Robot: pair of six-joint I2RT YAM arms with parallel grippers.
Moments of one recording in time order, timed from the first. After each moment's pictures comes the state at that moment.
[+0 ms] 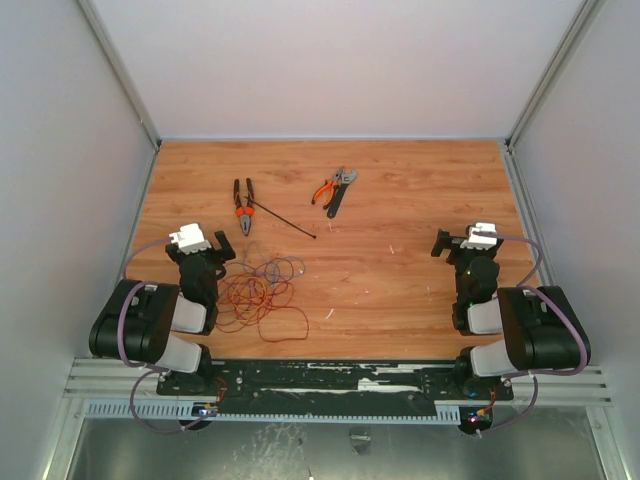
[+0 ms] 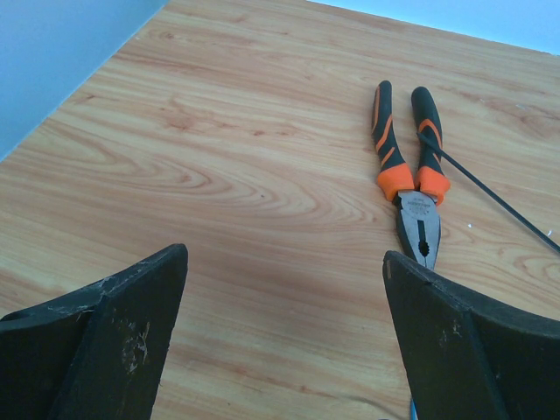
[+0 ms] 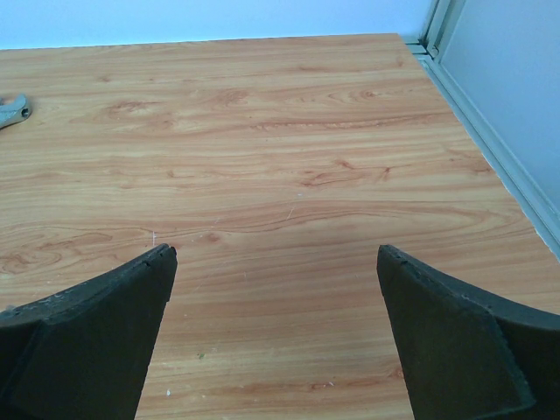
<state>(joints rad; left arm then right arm) -0.10 1.44 0.08 1.30 -0.38 -0.09 0.04 1.42 0.10 1.33 0.14 0.00</state>
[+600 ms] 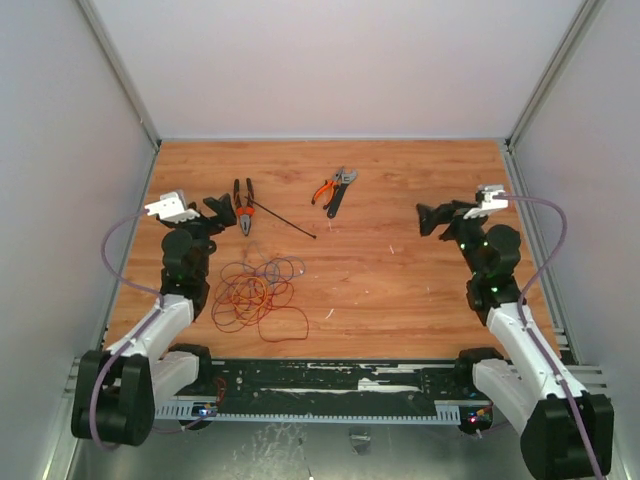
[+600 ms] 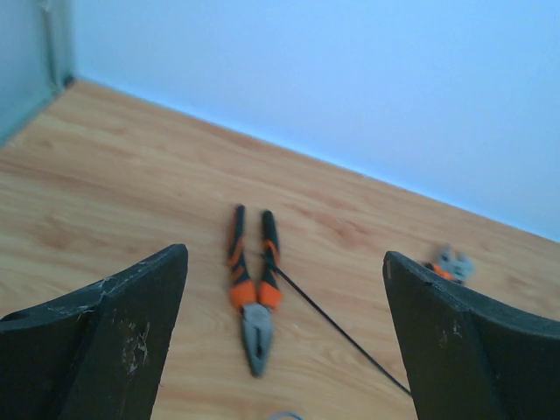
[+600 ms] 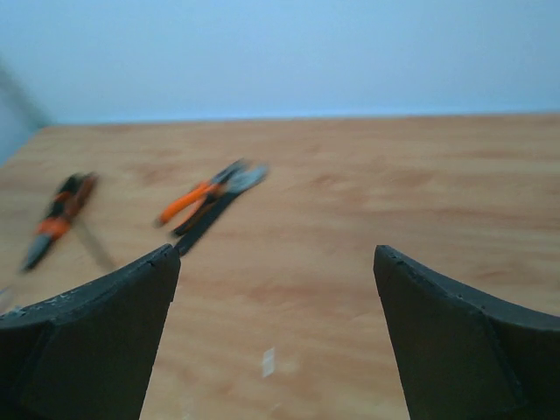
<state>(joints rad) -0.10 1.04 0.35 0.80 -0.24 -0.26 0.09 0.88 0.47 0.48 -0.15 0.20</state>
